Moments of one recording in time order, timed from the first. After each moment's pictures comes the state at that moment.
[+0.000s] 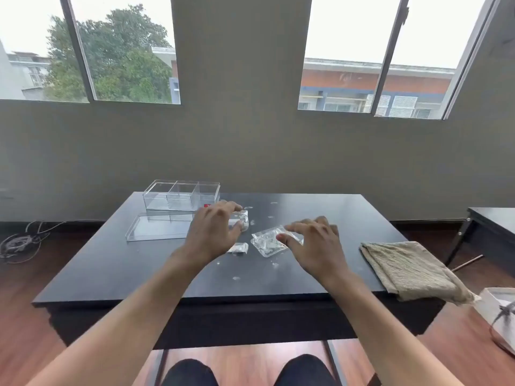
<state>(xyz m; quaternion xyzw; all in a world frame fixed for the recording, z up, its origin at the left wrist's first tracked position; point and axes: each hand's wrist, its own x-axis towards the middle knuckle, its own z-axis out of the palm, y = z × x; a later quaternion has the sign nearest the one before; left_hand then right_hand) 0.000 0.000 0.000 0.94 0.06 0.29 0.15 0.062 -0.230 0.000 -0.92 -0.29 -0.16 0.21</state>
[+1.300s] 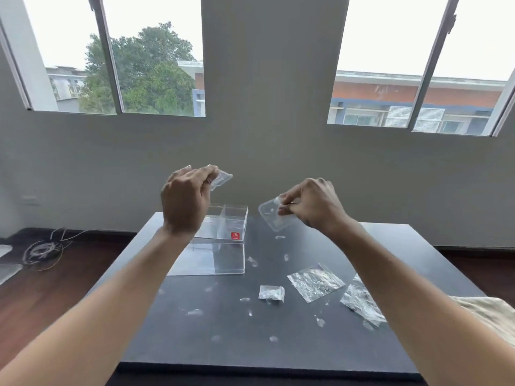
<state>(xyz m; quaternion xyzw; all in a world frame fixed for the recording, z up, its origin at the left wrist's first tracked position) 0.044 0.137 0.060 0.80 0.12 0.58 0.05 0.174 -0.096 0.086 -0.86 -0.39 -0.15 0.28</state>
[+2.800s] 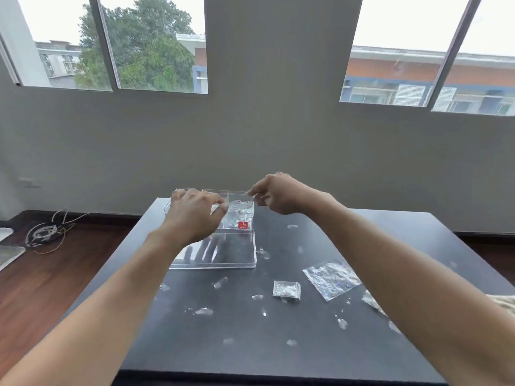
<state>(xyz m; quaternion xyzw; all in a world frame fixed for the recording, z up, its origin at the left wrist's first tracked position) 0.053 0.167 0.010 0.97 0.18 0.17 0.04 0.196 -0.005 0.064 -0.86 -0.48 0.02 0.15</state>
